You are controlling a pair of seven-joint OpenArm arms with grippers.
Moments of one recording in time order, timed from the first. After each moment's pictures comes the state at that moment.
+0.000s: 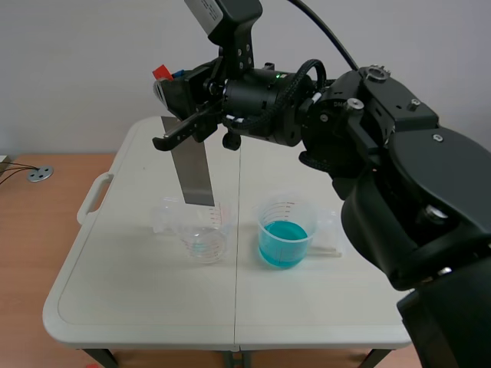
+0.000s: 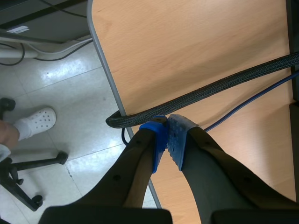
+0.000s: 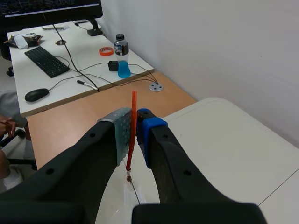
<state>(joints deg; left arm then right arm) 45.1 -23.9 -1.2 44.8 2.1 -18.0 -24.7 11.5 0.3 -18.1 88.1 10.6 40.1 -12.4</state>
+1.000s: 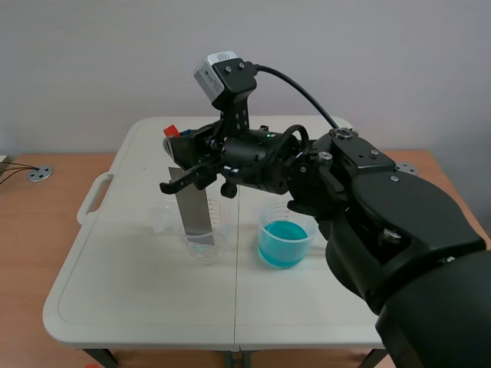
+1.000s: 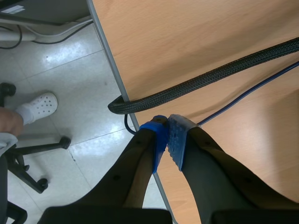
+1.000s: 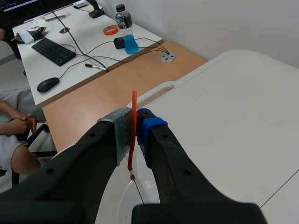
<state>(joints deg) 44.1 -24.0 -1.2 44.7 2.1 -18.0 -19.1 11.5 -1.5 -18.1 73.7 10.6 39.9 -7.6</state>
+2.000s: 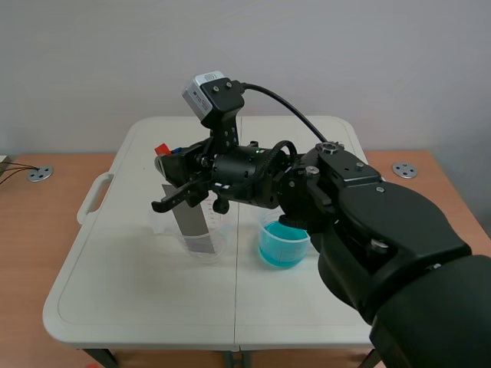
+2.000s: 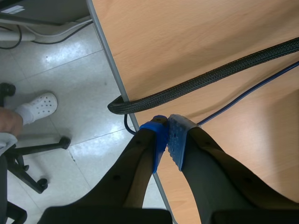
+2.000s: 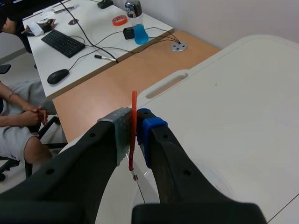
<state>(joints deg) 44.2 -24.0 -1.2 44.7 2.1 -18.0 -19.1 11.4 -1.6 -20.6 70.7 10.6 39.9 -7.3</state>
